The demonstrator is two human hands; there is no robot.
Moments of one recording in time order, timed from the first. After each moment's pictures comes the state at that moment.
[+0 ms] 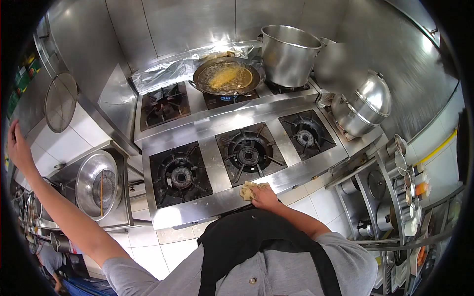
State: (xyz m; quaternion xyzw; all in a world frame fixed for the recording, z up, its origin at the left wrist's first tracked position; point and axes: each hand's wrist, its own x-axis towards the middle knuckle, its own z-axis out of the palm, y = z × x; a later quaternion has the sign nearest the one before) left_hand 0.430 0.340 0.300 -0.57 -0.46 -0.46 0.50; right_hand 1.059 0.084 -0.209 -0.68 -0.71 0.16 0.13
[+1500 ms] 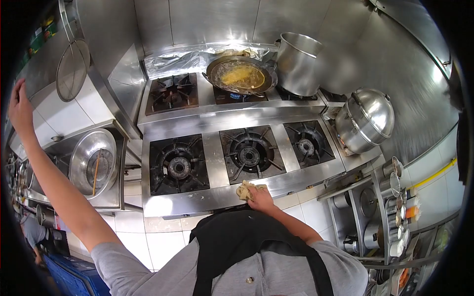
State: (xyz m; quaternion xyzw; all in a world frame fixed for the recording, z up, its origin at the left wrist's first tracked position) left_hand 0.424 0.352 0.292 -0.58 -0.48 -0.56 0.35; right_hand 1.056 0.085 -0.217 -0.66 -0.72 0.12 0.15
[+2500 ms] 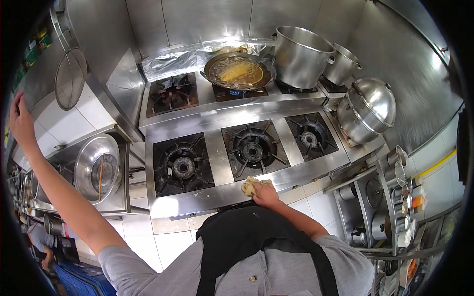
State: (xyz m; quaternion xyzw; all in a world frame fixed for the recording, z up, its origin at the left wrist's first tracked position) left_hand 0.439 0.337 0.295 -0.58 -0.50 -0.53 0.37; right_hand 1.054 0.083 -0.215 -0.69 -0.70 0.15 0.13
